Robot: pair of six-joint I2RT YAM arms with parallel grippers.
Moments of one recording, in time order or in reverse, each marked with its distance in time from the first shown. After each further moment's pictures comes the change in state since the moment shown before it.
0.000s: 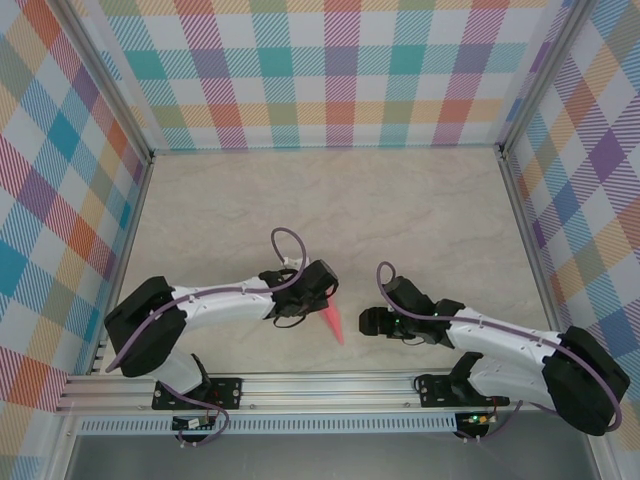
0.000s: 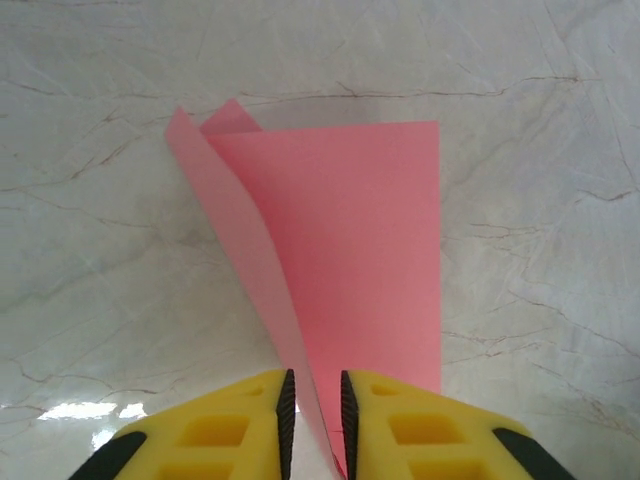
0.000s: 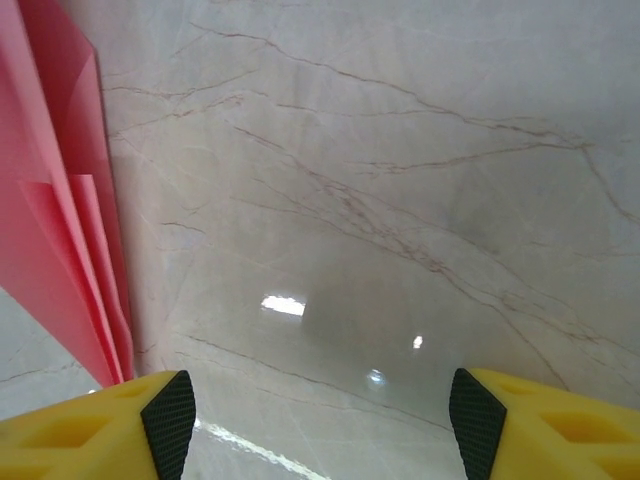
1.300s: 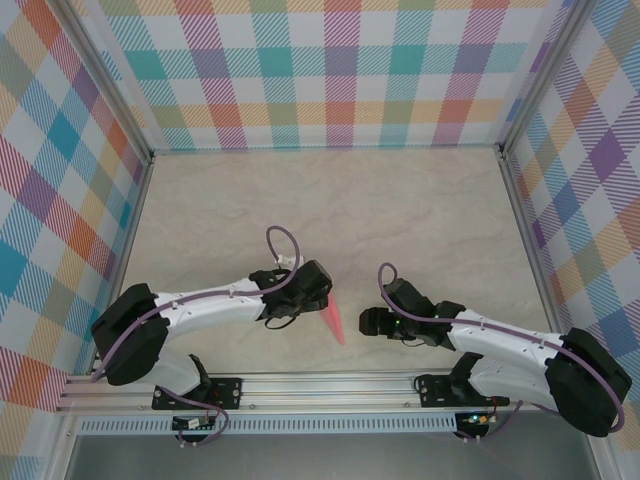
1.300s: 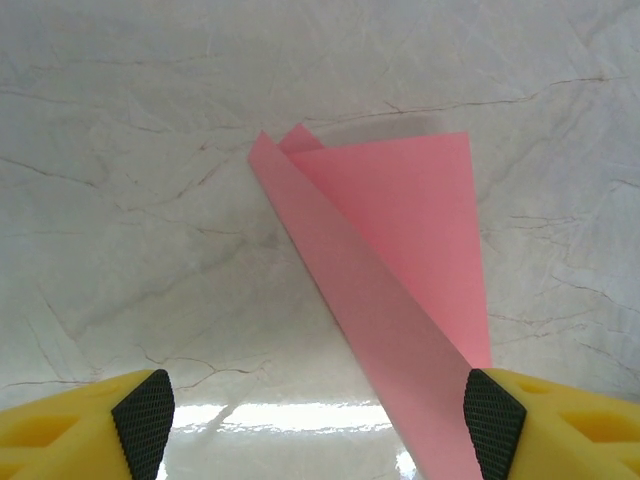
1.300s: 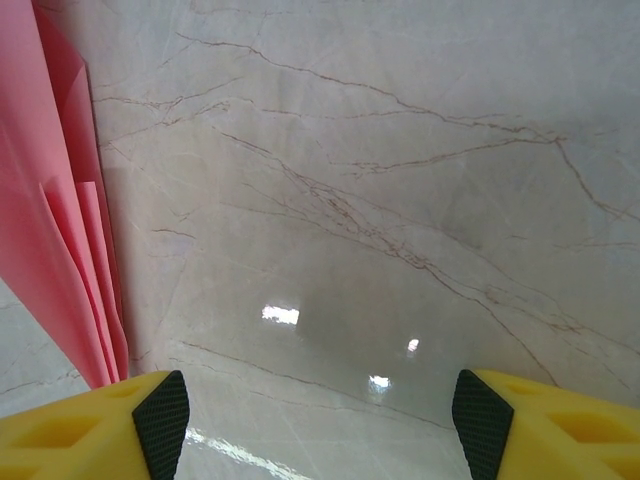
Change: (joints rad) left arm 0.001 -0.058 0.007 -0.106 -0.056 0.068; right arm 0.008 -0.025 -0.018 -0.004 0.048 0.043
